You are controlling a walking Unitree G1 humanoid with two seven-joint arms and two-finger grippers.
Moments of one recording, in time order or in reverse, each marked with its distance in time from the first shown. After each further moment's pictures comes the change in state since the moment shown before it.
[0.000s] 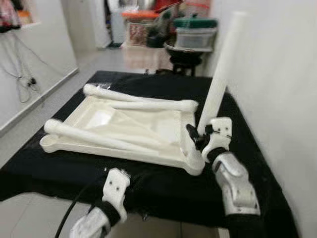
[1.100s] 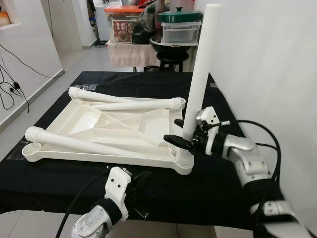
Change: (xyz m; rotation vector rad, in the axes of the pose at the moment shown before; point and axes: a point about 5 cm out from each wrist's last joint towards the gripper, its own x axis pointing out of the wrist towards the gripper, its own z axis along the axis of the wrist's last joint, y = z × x) left arm 0.009 0.000 0.000 -0.027 -0.004 -0.049; right arm 0.037 -0.021 0.038 -0.160 0.059 0.859
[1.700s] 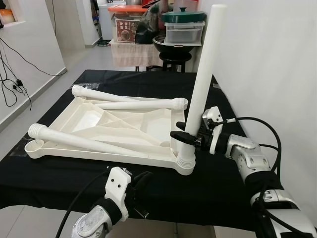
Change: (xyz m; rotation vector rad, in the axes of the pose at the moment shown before) left arm 0.000 0.000 0.000 -0.002 0.001 0.000; right arm -0.005 -0.010 -0.017 0.064 -0.028 -0.121
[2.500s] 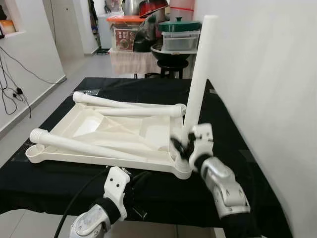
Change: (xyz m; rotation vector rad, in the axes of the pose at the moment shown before) left arm -0.001 0.005 -0.001 0.006 0.015 -0.011; right arm 0.012 0.050 -0.049 0.143 0.098 -0.512
